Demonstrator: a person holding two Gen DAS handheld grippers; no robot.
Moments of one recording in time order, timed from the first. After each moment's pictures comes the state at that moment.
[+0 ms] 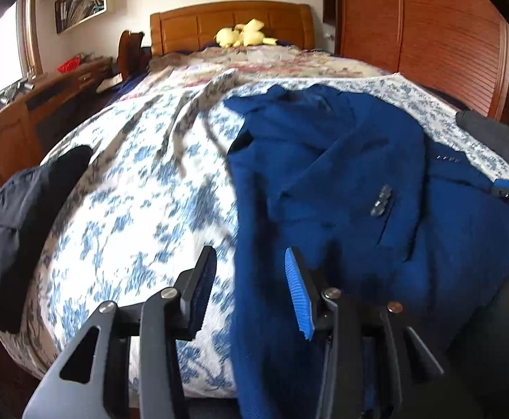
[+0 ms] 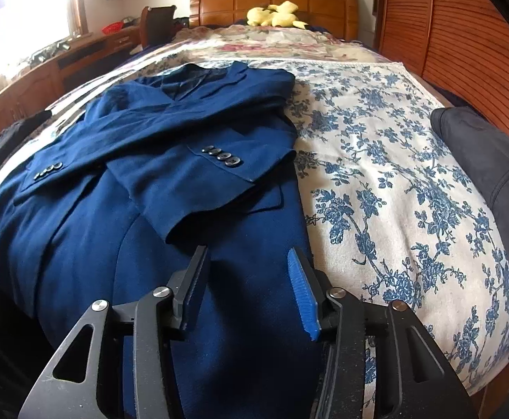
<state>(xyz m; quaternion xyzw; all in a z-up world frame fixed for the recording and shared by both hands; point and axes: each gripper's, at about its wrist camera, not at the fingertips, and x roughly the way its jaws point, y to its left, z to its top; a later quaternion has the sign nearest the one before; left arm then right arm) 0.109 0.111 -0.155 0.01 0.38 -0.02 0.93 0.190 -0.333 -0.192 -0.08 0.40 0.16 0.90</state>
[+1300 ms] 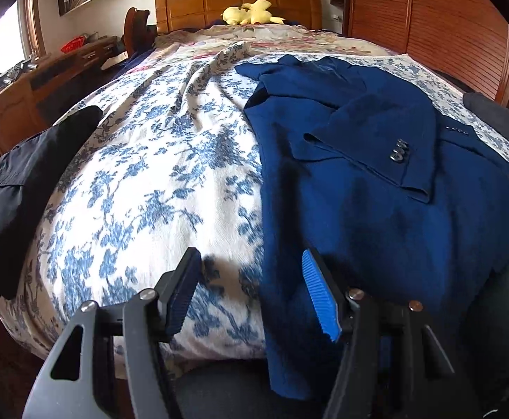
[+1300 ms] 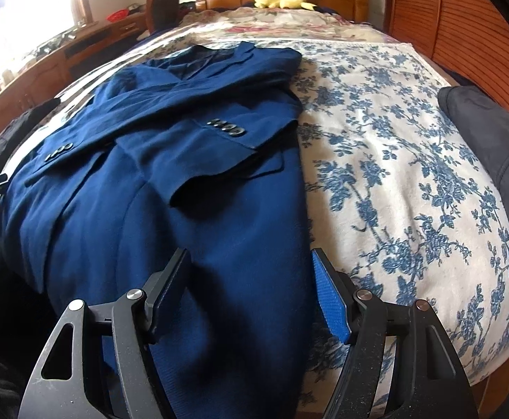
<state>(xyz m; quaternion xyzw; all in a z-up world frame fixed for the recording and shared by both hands) 0.082 0.127 -0.181 0.00 0.41 -0.02 0.91 0.179 -0.342 -0.196 -0.08 0.44 0.18 0.88</state>
